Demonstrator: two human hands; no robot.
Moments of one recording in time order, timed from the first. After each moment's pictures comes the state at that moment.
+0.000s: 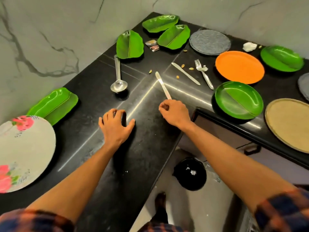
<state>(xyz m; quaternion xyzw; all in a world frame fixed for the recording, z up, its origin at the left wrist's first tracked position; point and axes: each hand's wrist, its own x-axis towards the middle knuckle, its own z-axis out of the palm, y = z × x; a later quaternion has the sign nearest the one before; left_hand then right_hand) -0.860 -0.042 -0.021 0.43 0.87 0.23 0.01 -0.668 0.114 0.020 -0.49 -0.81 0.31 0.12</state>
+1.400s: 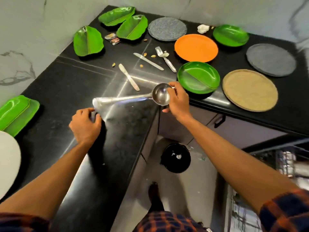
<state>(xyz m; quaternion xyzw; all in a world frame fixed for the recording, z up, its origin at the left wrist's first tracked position) -0.856 -0.044 -0.020 0.42 0.87 0.25 0.00 -0.561 0.086 0.044 -0.54 -0.55 0.49 0.41</state>
